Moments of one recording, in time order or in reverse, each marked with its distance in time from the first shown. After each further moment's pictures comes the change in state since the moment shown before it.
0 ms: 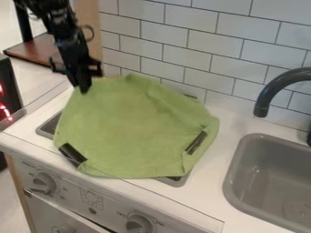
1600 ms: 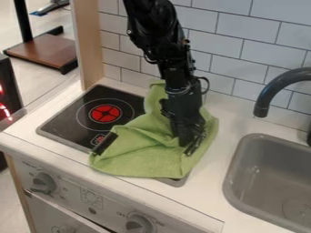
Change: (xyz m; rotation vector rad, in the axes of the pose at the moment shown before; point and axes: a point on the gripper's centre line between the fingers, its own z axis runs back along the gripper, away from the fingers) arm -0.061 -0.210 -0.059 -0.189 0.135 -0.626
